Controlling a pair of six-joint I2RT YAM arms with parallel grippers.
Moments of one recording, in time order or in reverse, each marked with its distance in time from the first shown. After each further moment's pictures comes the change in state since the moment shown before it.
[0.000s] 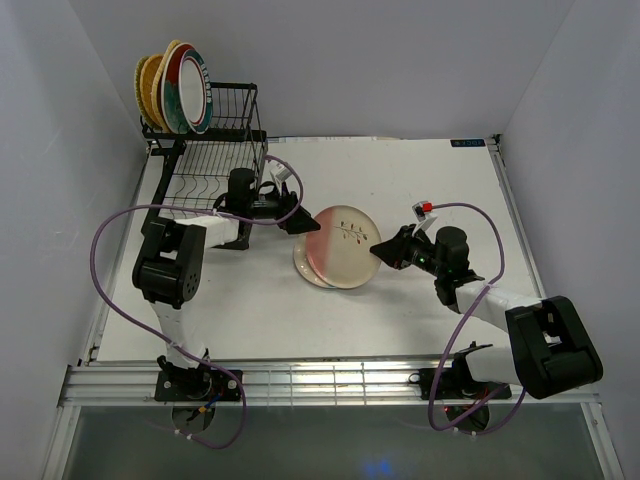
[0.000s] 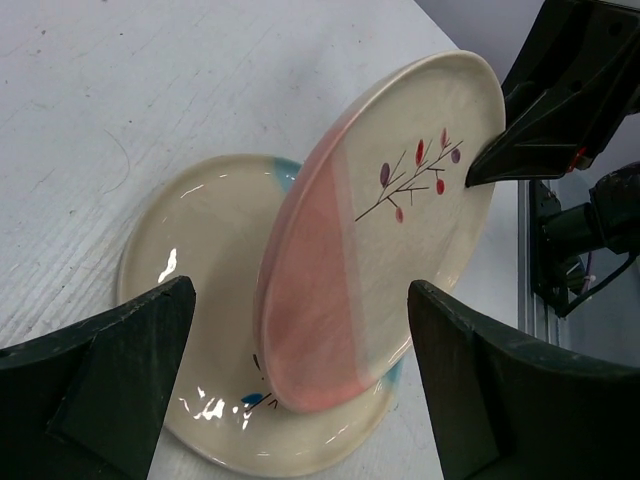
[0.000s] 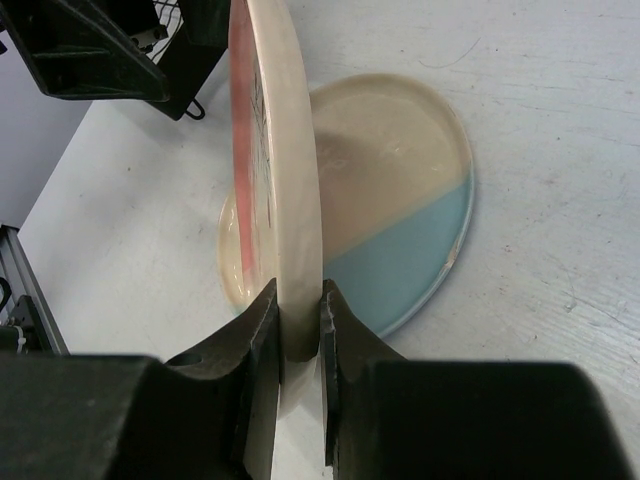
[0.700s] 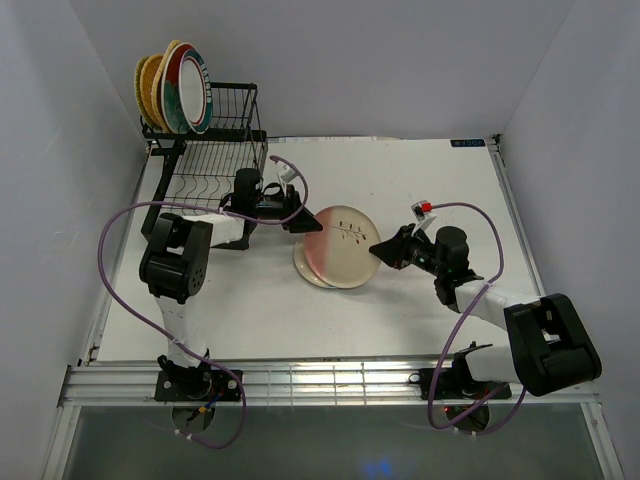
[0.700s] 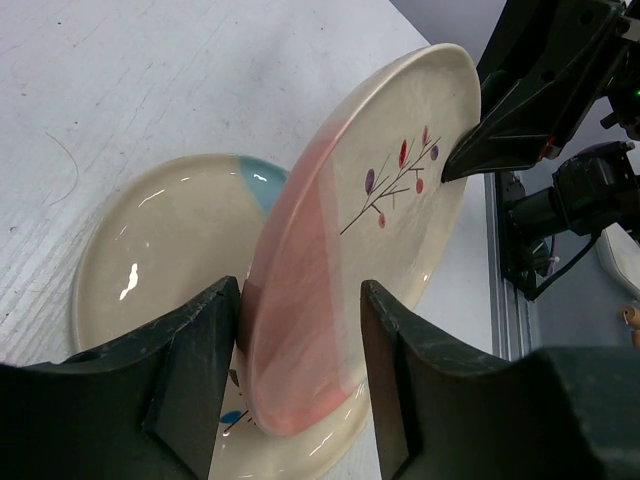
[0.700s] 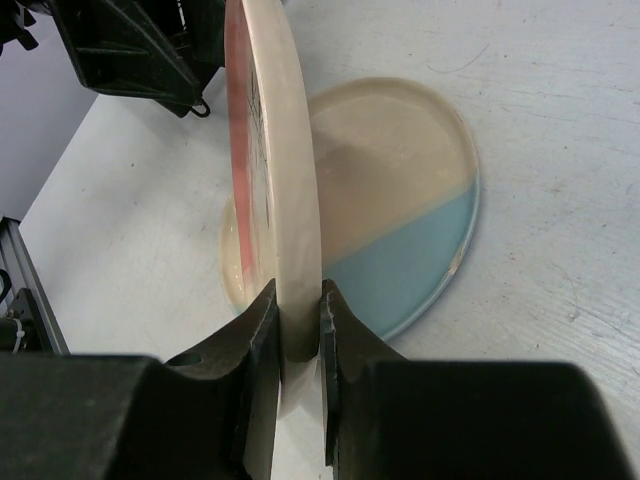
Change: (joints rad) left arm -0.028 0.054 0.031 0.043 0.089 -0.057; right arm -0.001 0.016 0.000 0.026 -0.021 -0.011
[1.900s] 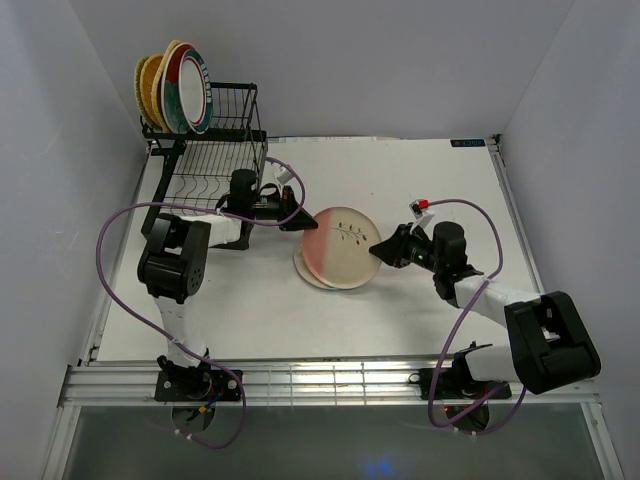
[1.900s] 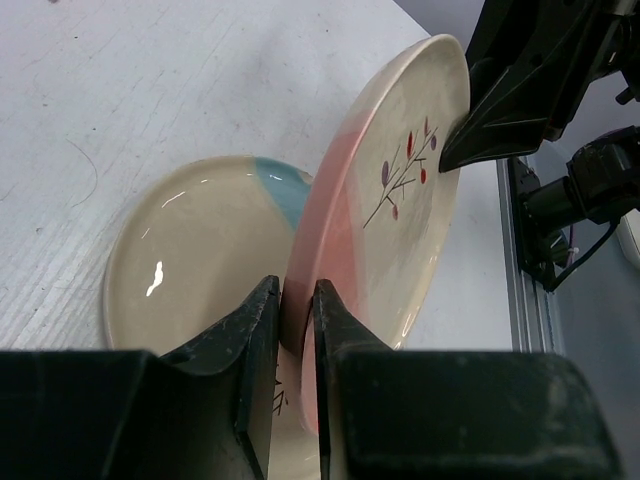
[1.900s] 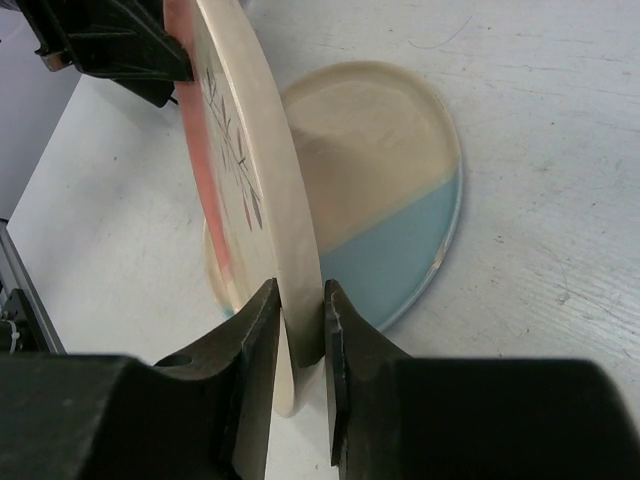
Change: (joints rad) left arm 0.020 -0.003 -0.022 0.037 0.022 0.043; right arm 0.000 0.012 0.045 -0.108 0.015 -0.014
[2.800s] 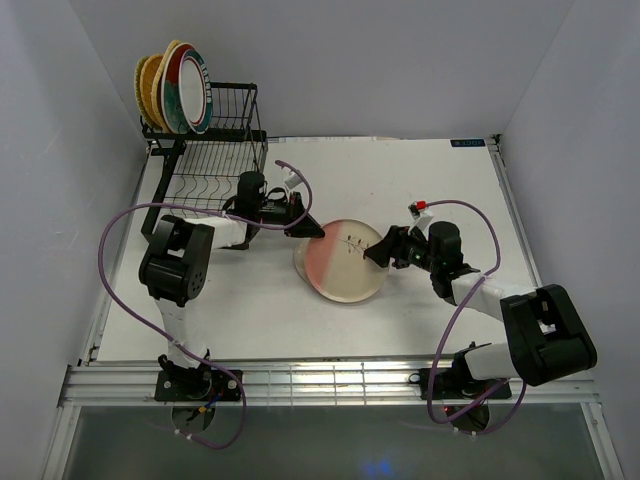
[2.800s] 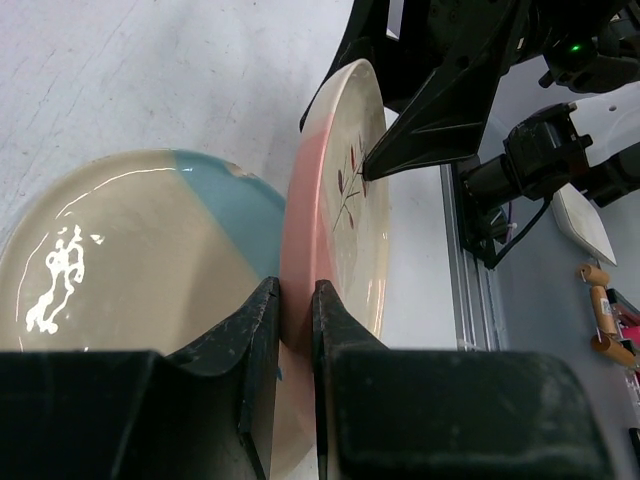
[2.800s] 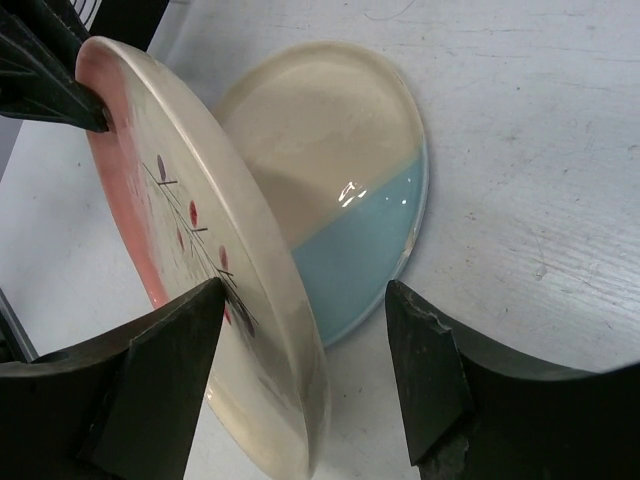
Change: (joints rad) left arm -0.042 -0.020 -0.012 -0.017 0.069 -0.045; right arm 0.006 0.041 0.015 -0.047 0.071 0.011
